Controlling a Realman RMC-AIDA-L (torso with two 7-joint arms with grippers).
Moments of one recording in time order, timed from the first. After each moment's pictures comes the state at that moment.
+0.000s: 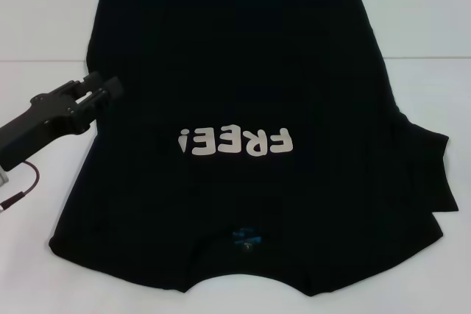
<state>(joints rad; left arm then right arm) -0.45 -2.09 0.47 0.50 1.64 1.40 -1.29 0.48 1.83 -0.28 -0.57 -2.30 -1.46 2.24</state>
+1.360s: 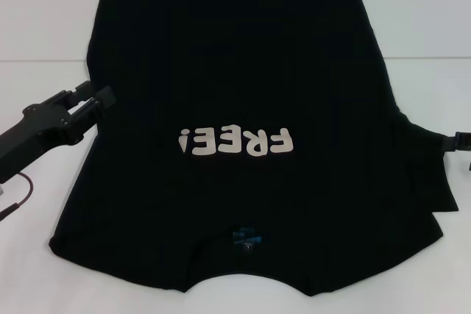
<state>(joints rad) -0.42 -2.10 0.46 0.50 1.64 1.40 -1.25 0.62 1.89 -0.46 -0.57 -2.43 -1.26 2.40</state>
